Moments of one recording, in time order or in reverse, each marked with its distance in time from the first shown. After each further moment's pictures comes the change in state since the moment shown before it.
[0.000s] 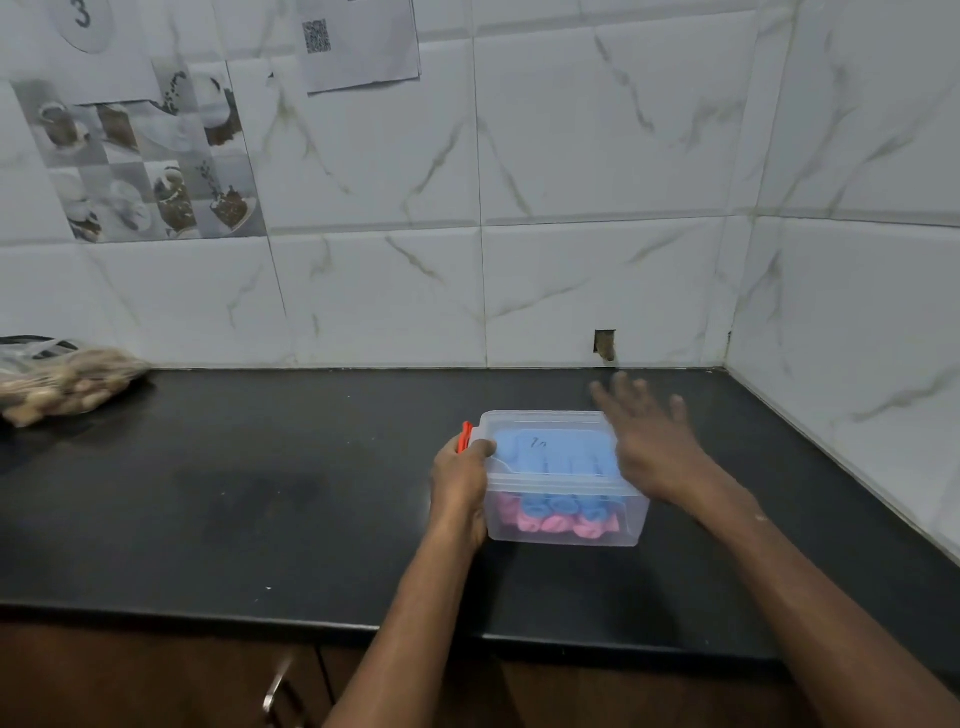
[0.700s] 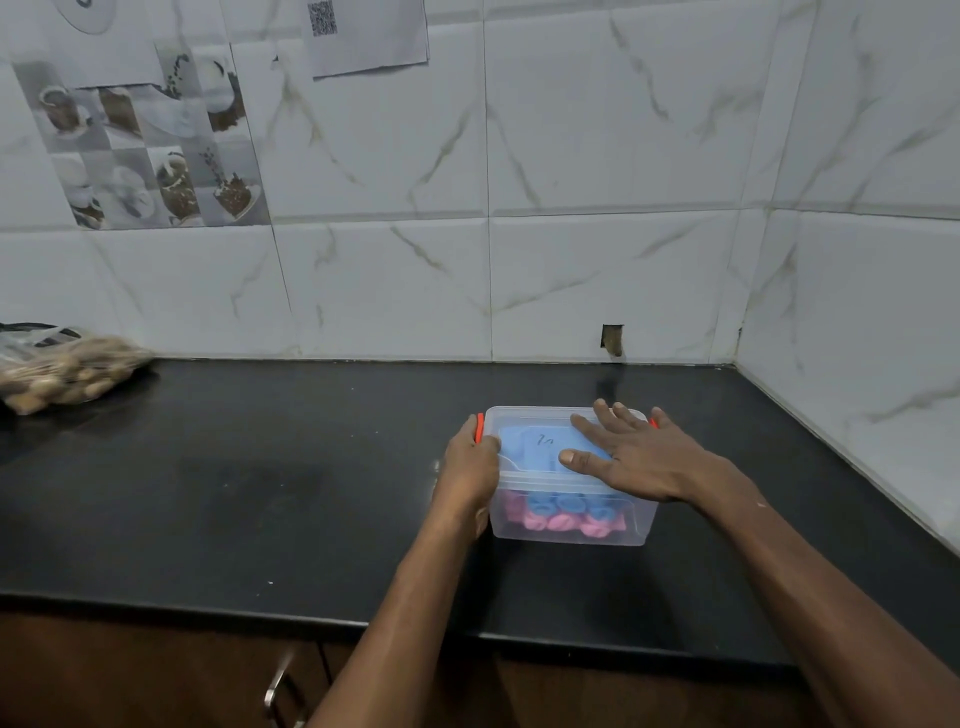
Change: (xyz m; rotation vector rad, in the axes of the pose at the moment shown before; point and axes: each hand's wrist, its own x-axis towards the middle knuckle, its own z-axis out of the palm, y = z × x) left_hand -0.002 0.007 0.000 0.305 -0.104 0.165; right_hand 0.010 -0.003 0.001 -0.132 -0.273 -0.163
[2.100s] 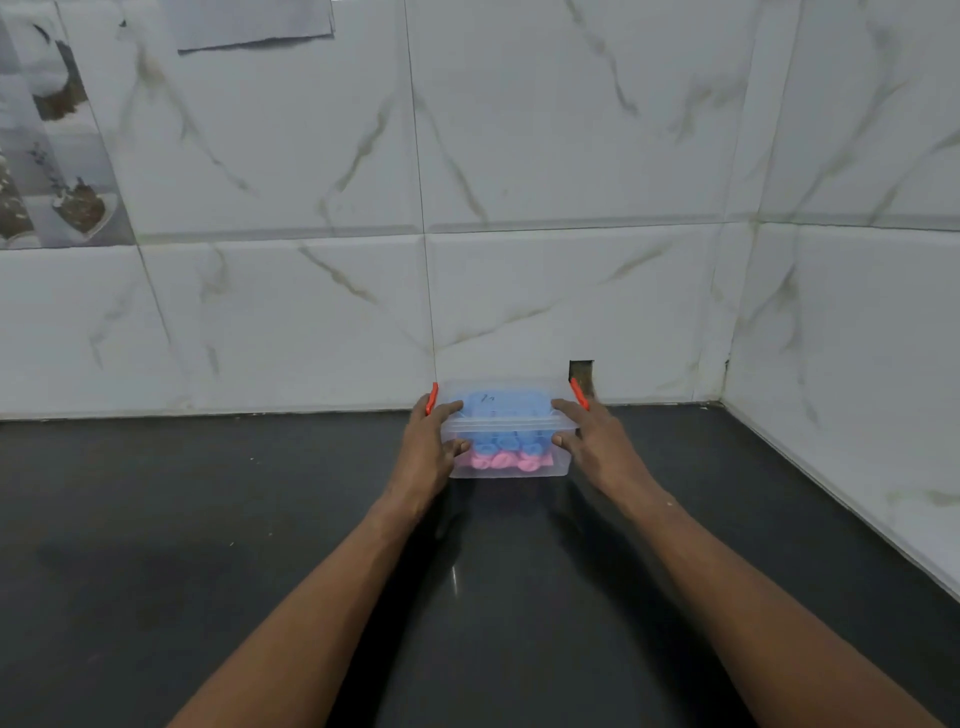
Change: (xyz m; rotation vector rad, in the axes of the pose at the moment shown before) left_hand 0.249 -0.029 0.046 0.395 -0.116 0.549; right_hand 0.184 0.080 0.022 0.609 0.515 0.136
